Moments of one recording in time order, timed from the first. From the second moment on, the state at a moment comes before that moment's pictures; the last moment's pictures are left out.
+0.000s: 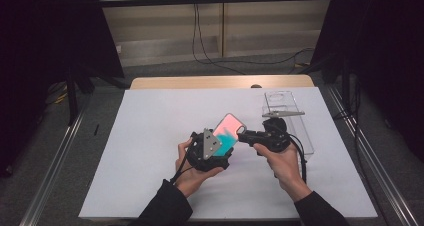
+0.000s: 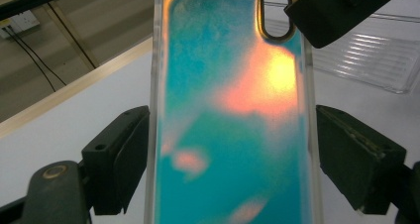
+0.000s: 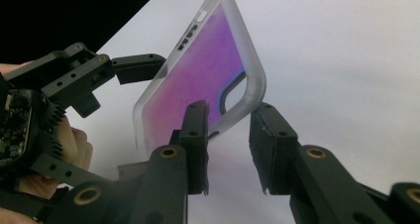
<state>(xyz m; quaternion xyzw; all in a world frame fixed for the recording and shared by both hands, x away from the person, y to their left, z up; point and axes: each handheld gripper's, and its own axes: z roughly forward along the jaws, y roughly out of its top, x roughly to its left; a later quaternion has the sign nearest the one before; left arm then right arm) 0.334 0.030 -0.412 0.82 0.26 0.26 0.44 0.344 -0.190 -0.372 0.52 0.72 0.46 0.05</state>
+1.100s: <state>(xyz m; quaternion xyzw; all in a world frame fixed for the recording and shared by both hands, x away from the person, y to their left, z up) 0.343 0.029 -0.424 0.83 0.27 0.23 0.44 0.342 -0.184 -0.373 0.53 0.70 0.48 0.03</state>
